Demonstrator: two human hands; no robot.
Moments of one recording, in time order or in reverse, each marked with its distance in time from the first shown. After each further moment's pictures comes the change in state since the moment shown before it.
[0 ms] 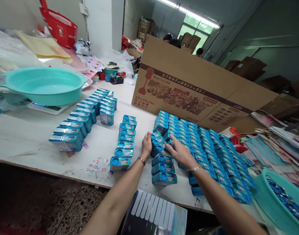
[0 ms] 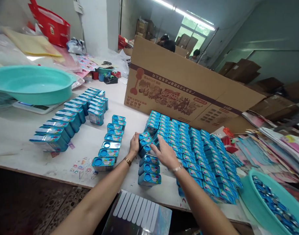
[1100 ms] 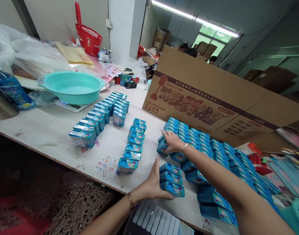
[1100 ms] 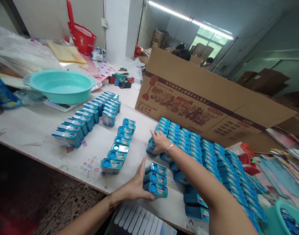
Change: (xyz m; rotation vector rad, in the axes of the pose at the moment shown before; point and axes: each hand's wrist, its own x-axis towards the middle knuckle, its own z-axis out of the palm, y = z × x) left_hand -0.120 0.014 -0.063 0.277 -0.715 -0.092; right_hand 0.120 -0.025 0.018 -0.800 -0.336 -0.518
